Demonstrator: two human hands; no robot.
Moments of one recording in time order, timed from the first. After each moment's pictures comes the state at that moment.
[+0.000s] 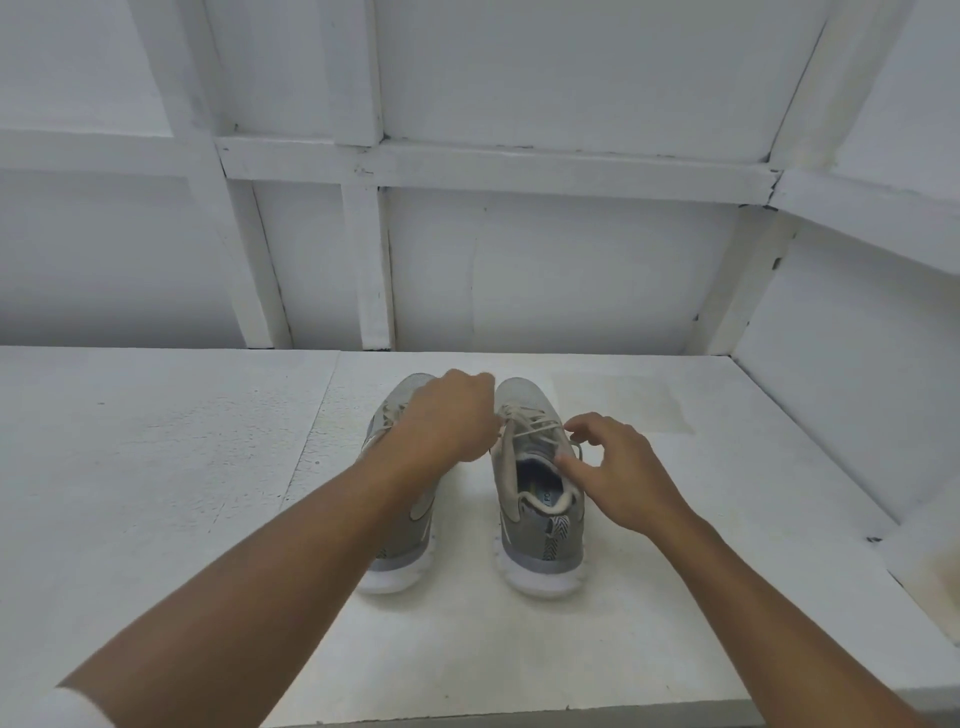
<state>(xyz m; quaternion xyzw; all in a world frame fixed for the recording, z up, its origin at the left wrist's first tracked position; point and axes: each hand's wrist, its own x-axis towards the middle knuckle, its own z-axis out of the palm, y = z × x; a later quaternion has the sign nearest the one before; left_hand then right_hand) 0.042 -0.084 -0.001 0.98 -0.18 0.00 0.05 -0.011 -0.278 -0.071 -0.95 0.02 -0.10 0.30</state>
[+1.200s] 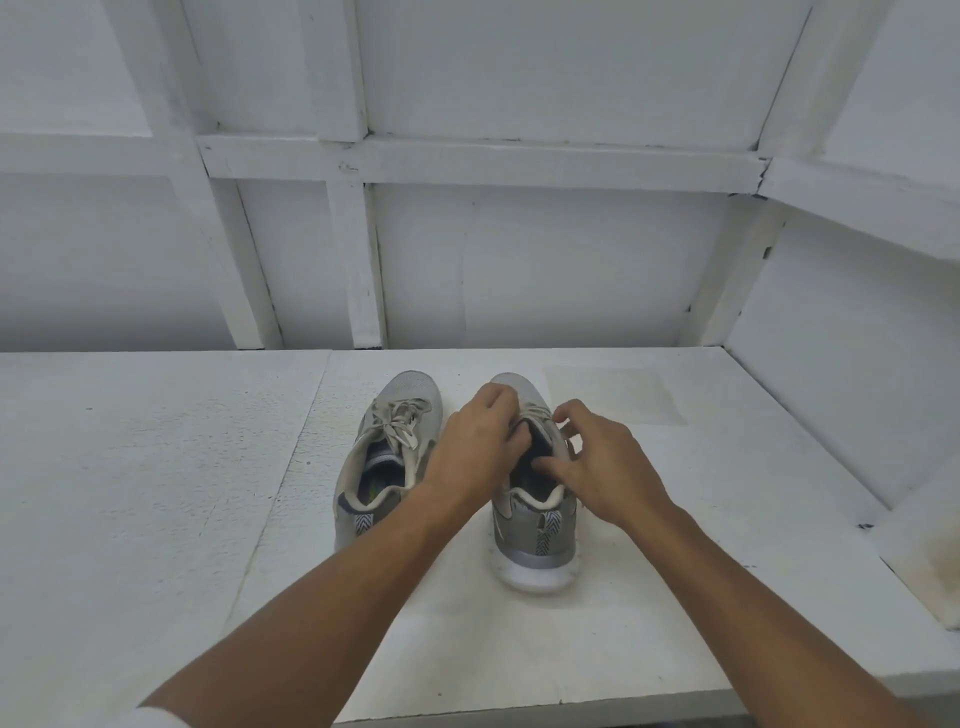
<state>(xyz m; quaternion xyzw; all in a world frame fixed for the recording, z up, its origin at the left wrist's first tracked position) 0.042 -0.110 -0.075 0.89 -0.27 0.20 0.31 -0.012 -0.265 -0.063 -0.95 0.04 -0.09 0.28</state>
